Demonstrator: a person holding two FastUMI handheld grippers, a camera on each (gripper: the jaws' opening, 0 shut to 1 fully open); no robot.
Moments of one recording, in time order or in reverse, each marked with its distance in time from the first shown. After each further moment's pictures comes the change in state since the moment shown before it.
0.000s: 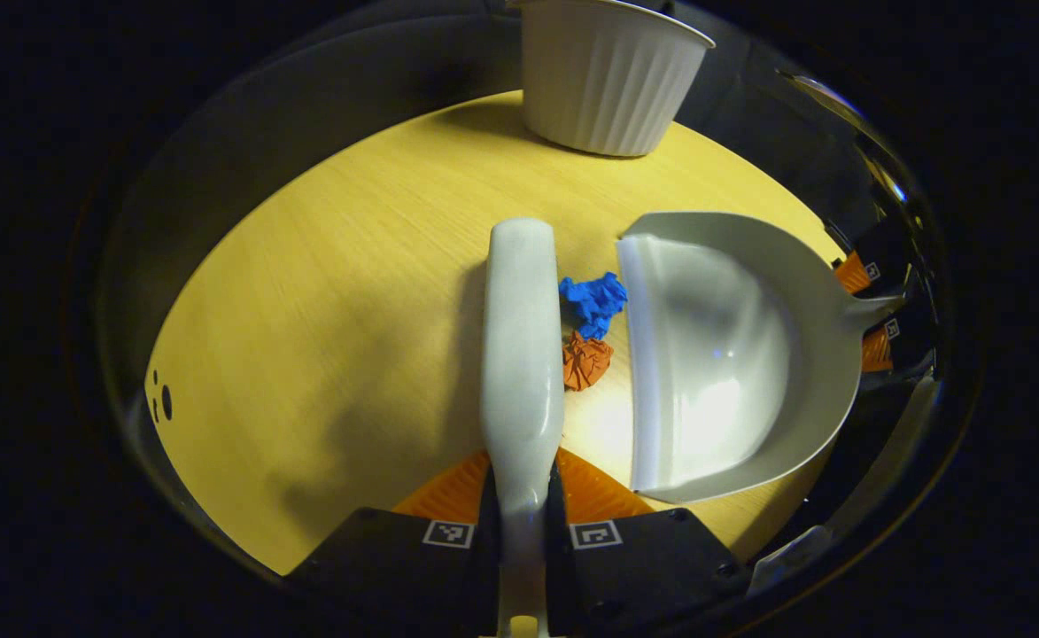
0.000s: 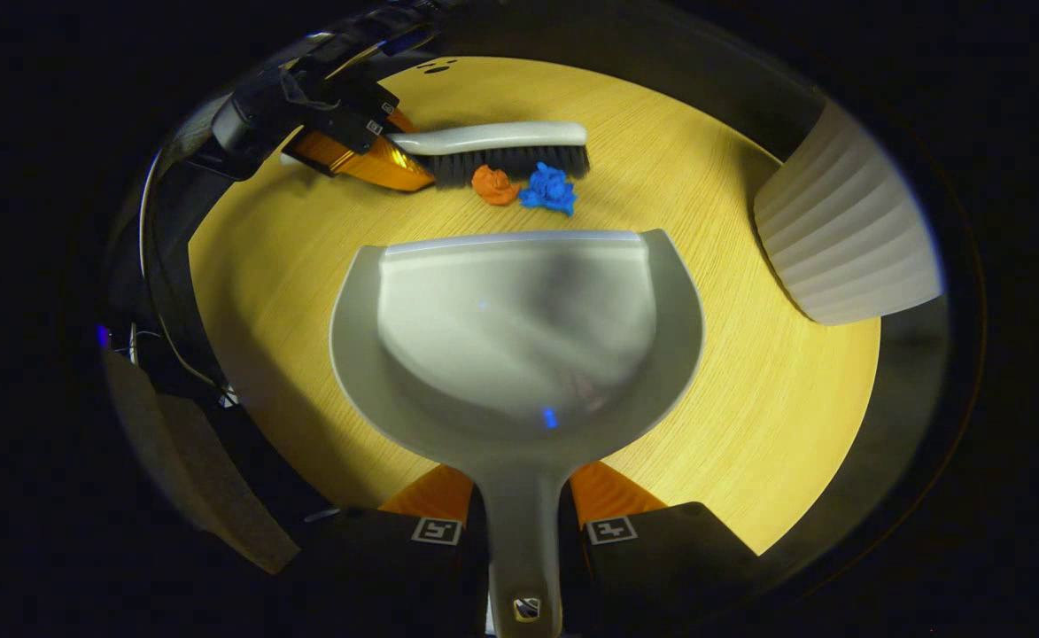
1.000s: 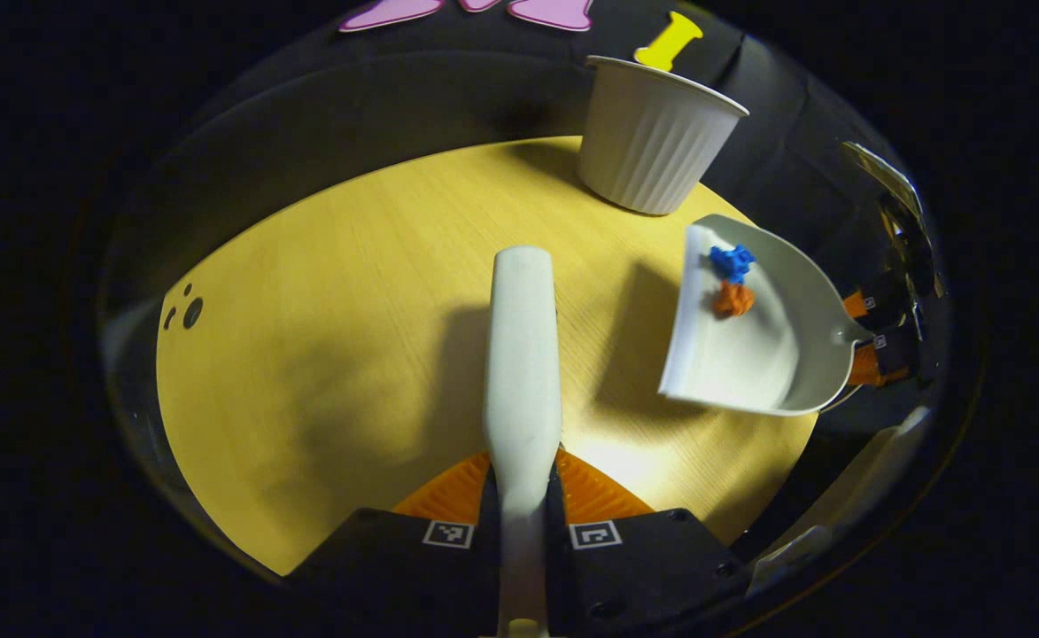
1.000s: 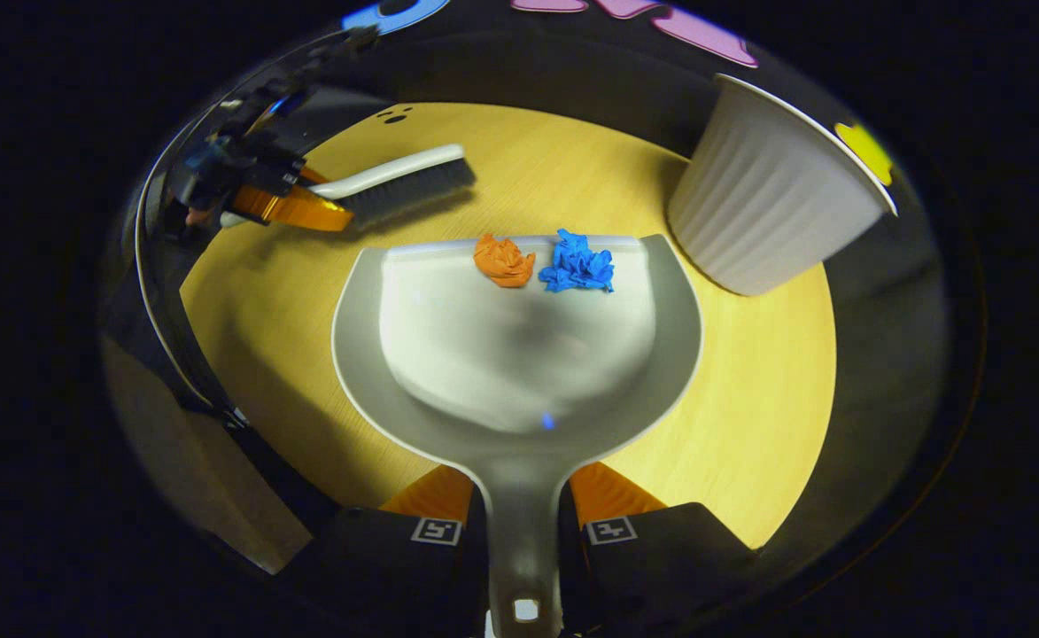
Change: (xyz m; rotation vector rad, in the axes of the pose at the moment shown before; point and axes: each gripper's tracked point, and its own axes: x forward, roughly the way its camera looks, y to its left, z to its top) left arm -0.001 -0.049 0.003 -0.279 -0.164 0.071; right arm 0.019 0.020 0.040 0.187 -0.166 -0.114
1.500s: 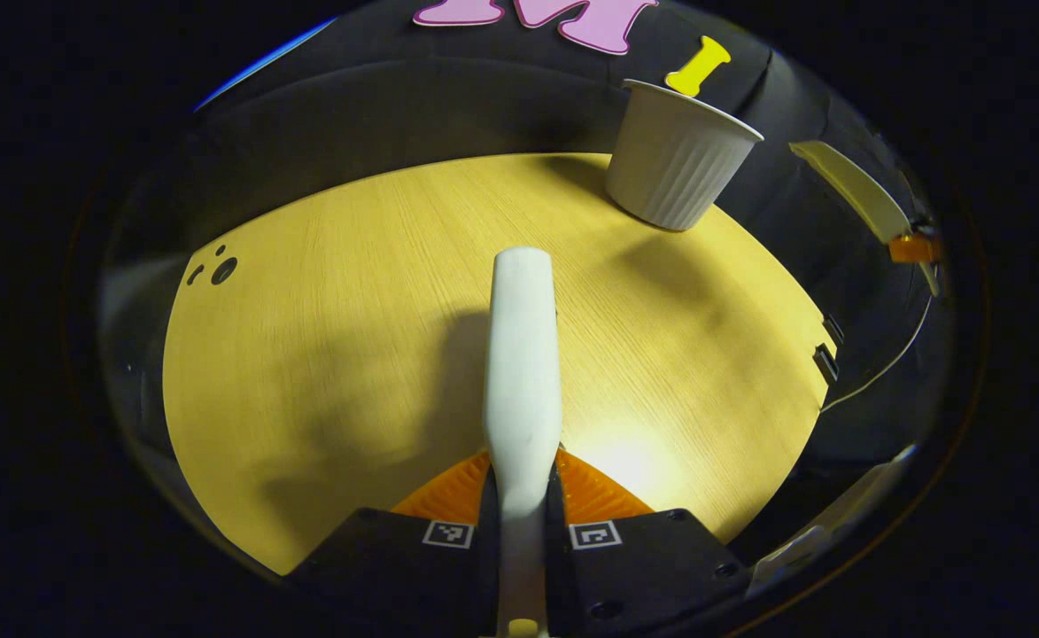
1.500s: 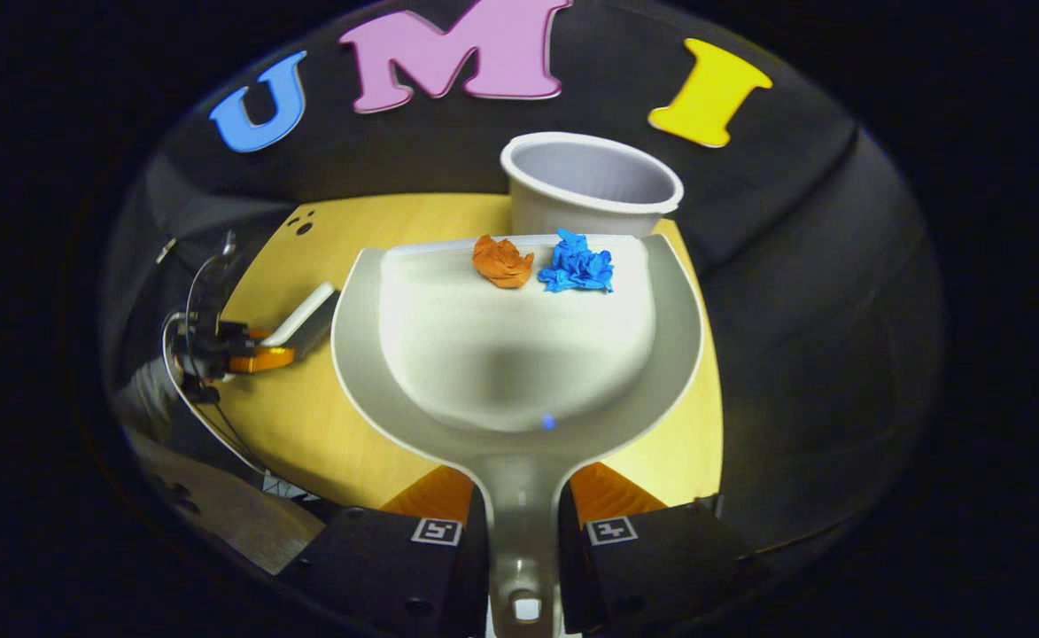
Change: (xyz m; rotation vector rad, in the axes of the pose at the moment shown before) left arm 0.001 0.002 -0.006 -0.068 -0.064 0.000; right arm 0.011 -0.006 0.037 0.279 -0.111 -0.192
